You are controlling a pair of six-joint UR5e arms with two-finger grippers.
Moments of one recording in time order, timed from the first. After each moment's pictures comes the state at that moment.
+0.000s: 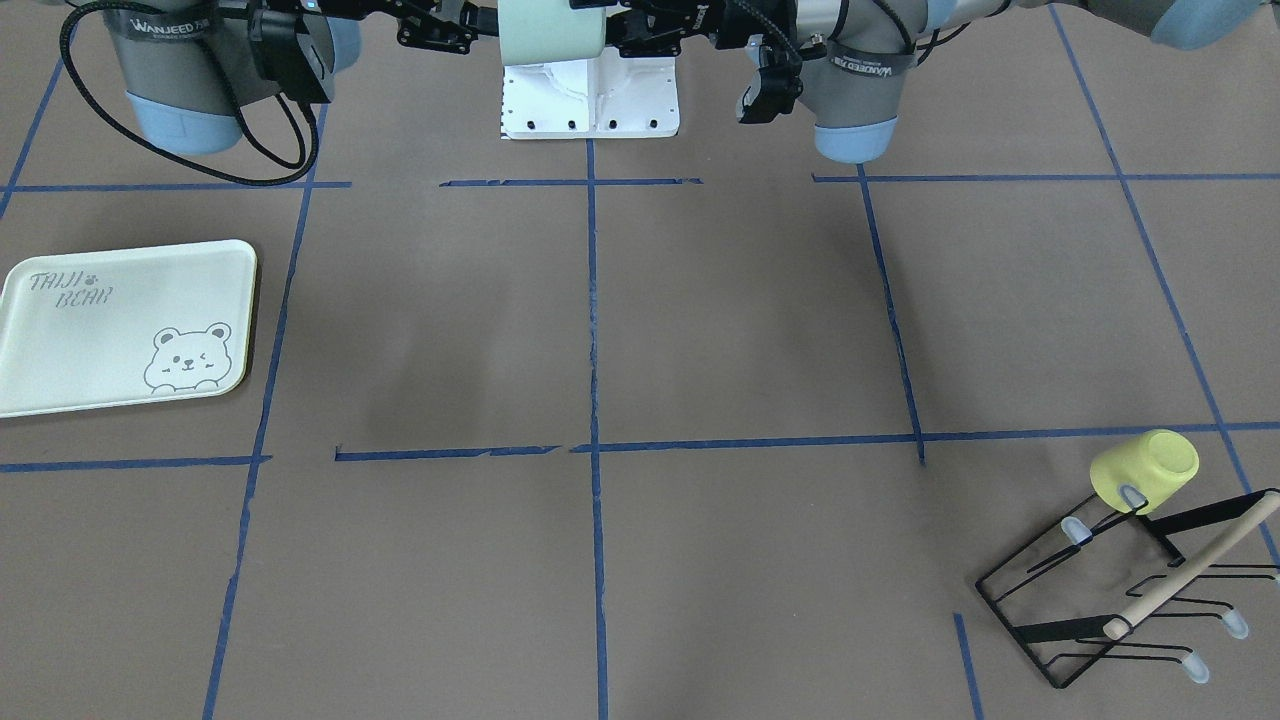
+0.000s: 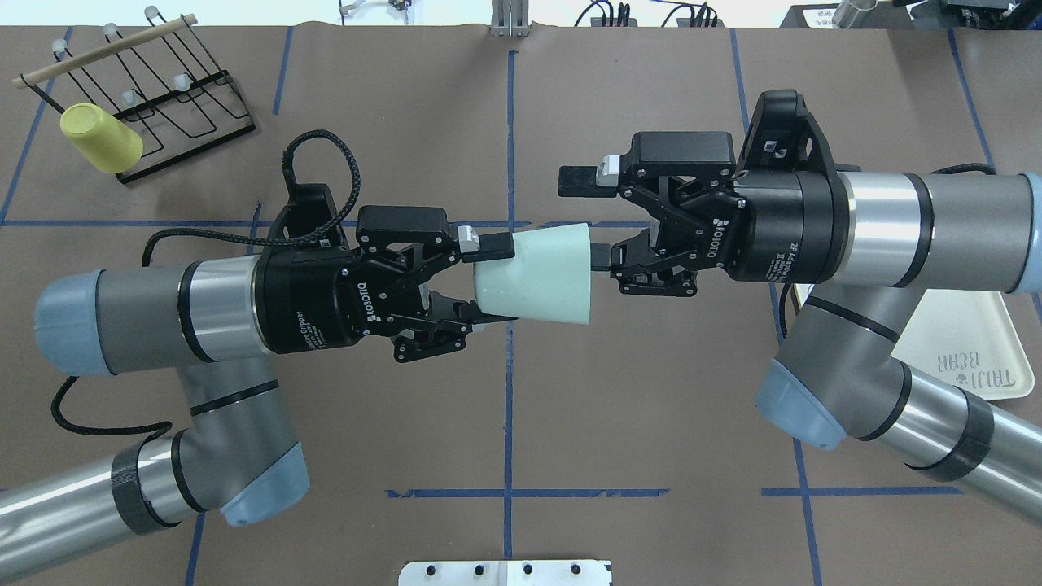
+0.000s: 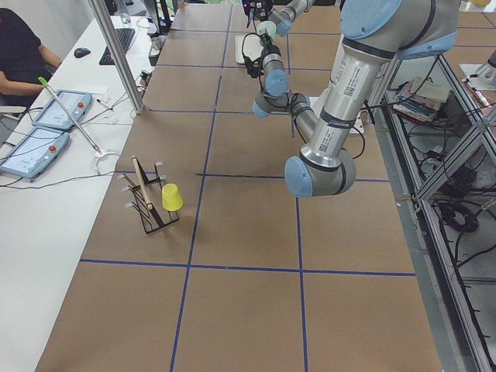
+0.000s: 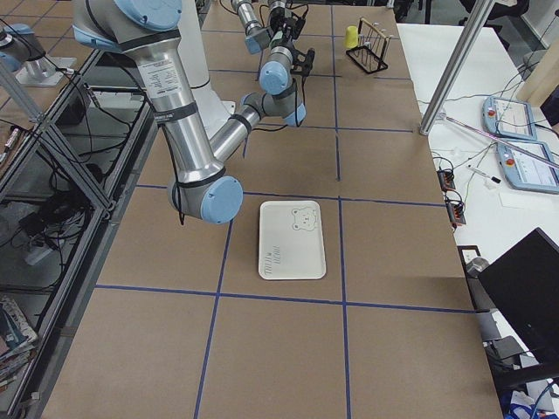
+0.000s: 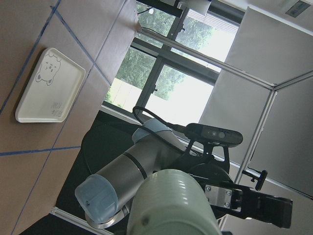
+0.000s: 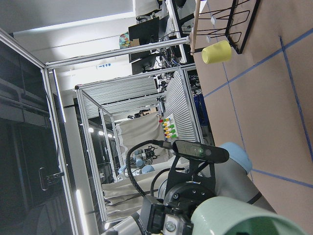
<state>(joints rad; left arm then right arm) -0.49 -2.08 -1.74 -3.28 -1.78 -2.32 0.67 -1.15 1.87 0.02 1.99 2.22</state>
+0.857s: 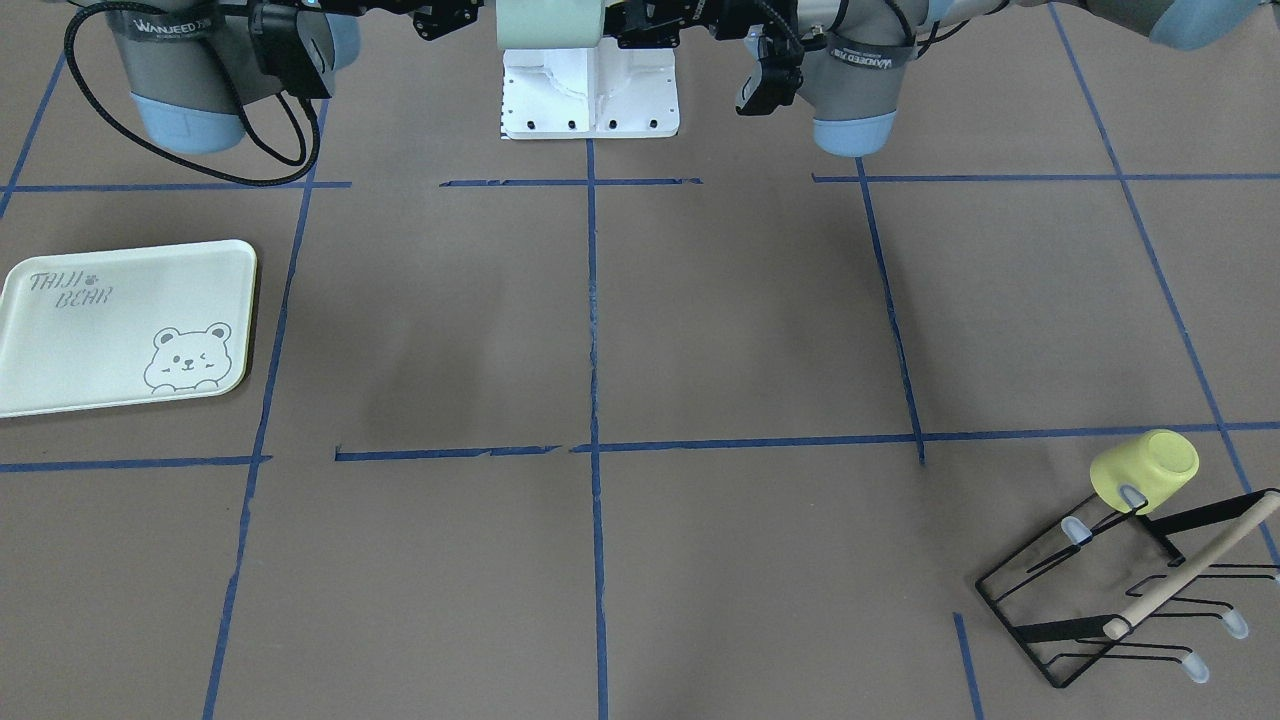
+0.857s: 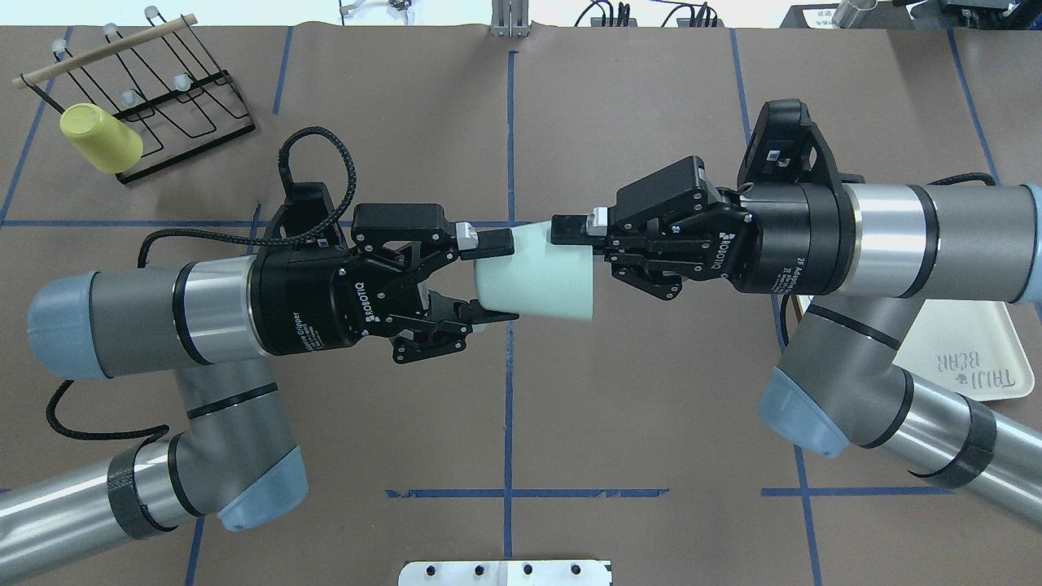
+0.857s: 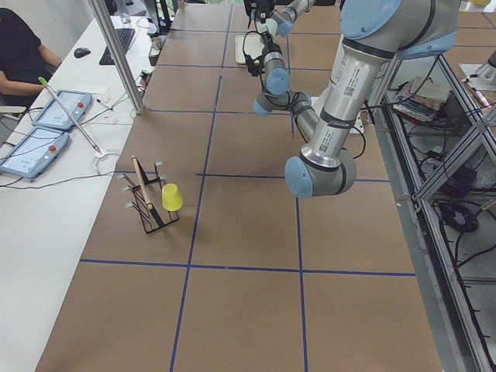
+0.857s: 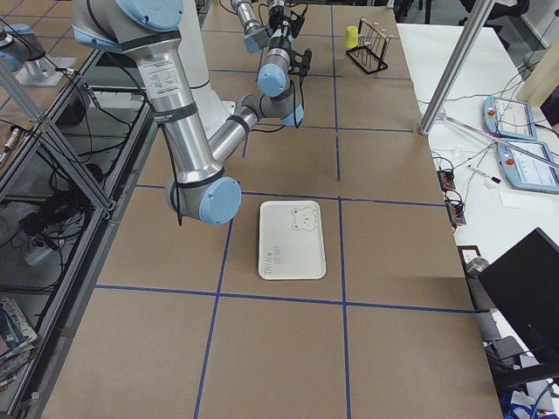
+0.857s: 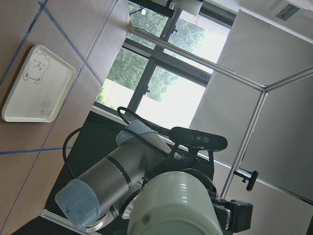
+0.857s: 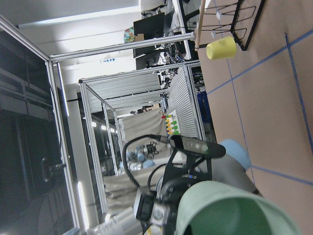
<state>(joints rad) -0.49 -2.07 -1.76 -3.27 -1.76 -2.32 0.66 -1.17 1.88 0.05 1.98 2.19</state>
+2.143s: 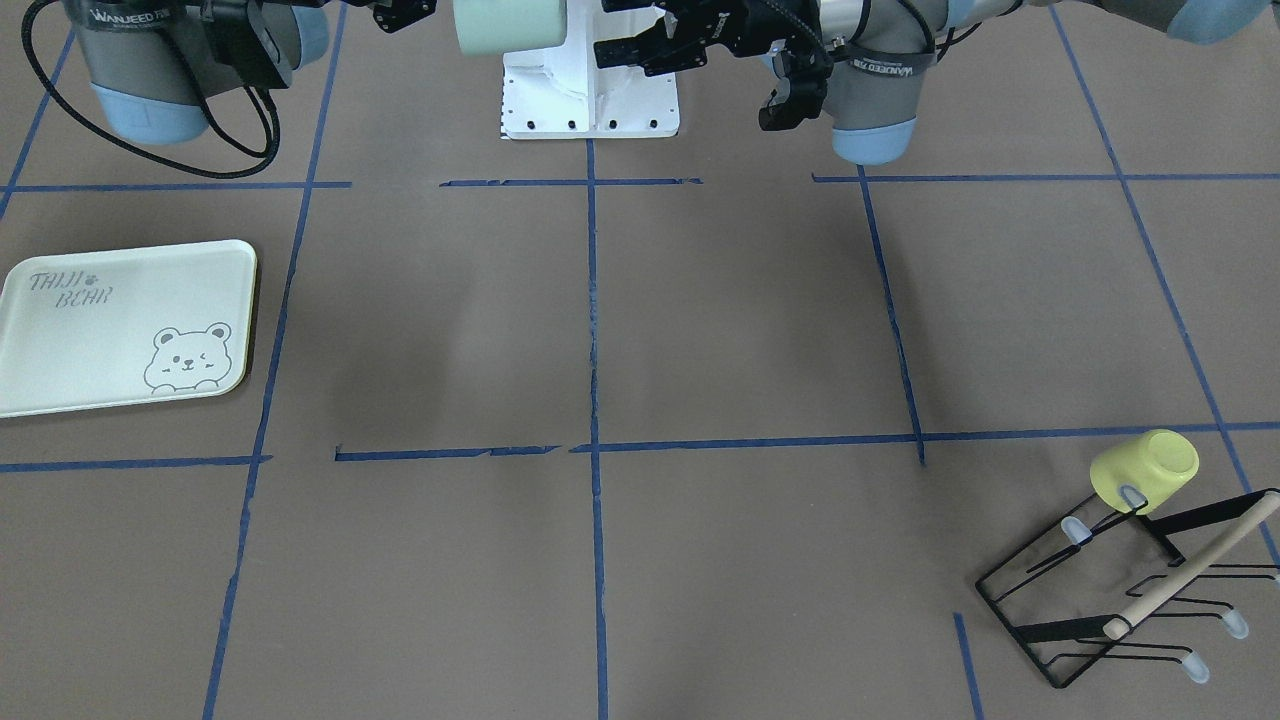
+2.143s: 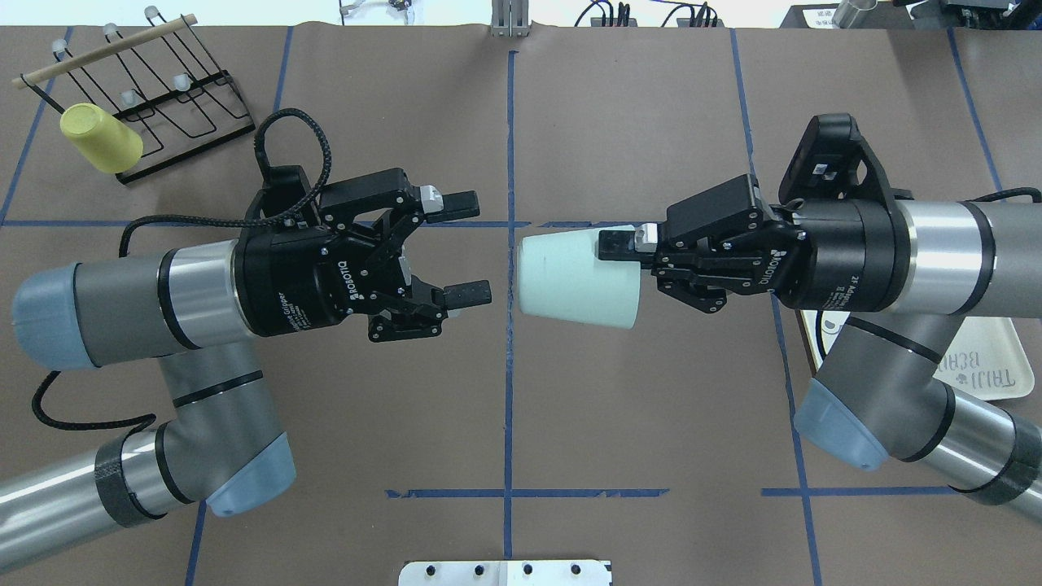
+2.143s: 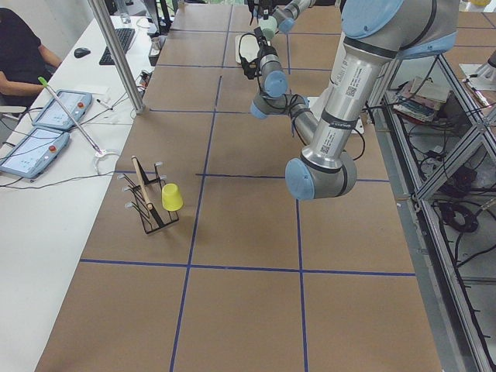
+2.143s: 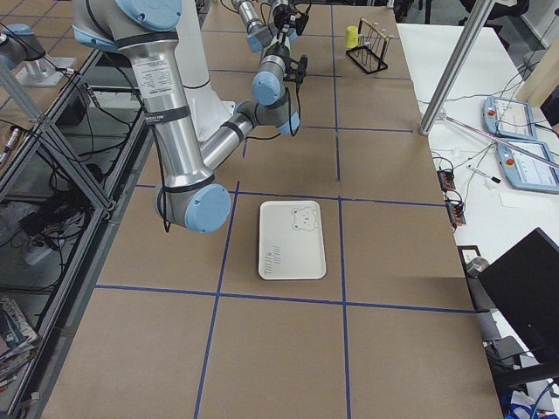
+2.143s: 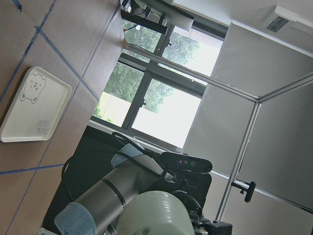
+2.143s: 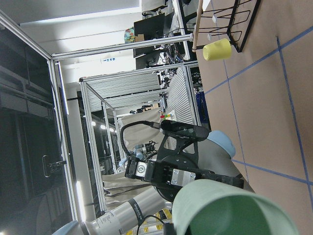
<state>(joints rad) -0.52 -2.05 -1.75 -3.27 -1.74 -2.30 0.69 -1.27 1.93 0.09 1.99 2.19</state>
